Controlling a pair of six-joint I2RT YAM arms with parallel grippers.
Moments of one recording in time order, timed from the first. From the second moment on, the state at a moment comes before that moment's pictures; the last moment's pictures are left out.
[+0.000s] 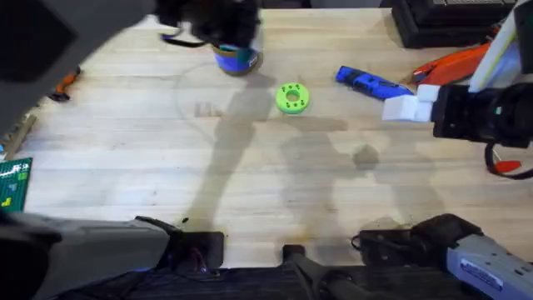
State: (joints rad) left arm -0.35 1.54 1.40 -0.79 0.12 -0.03; right arm 0.29 0.91 1.07 -1.24 0.19 0.39
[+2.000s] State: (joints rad) left arm -0.22 1.62 1.46 -0.75 0.03 -0.05; right arm 0.29 0.91 1.07 -1.22 0.19 0.39
